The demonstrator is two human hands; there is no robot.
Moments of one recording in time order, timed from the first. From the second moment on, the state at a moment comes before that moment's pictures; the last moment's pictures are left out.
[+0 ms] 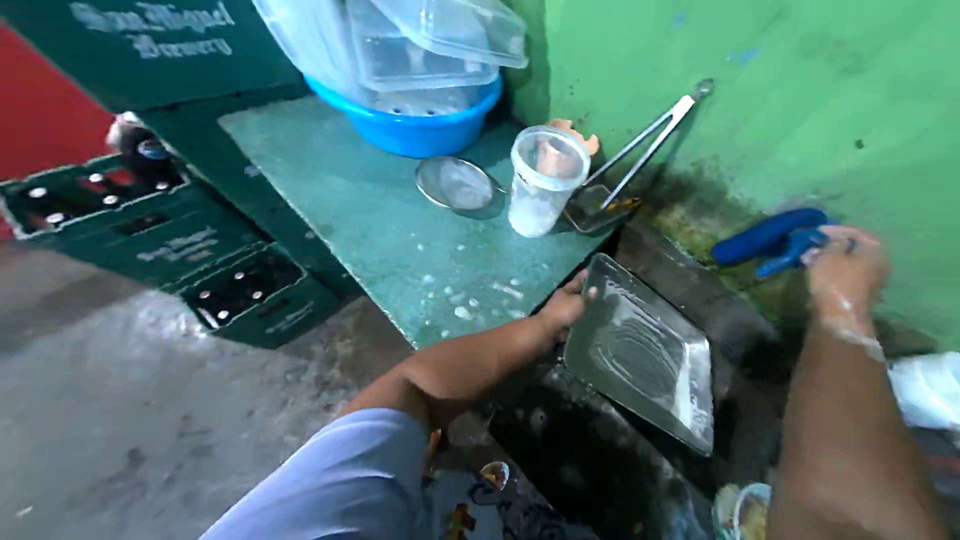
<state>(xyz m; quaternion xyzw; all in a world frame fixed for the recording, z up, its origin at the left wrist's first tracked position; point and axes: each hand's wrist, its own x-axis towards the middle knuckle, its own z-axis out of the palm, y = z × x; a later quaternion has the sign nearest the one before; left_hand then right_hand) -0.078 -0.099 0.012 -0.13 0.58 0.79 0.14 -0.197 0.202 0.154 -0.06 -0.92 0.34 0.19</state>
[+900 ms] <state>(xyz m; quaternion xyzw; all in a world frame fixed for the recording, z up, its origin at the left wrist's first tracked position) -0.113 -0.362 0.030 0.00 0.99 0.13 -0.08 -0.209 -0.031 0.113 0.22 -0.92 0.32 0.05</state>
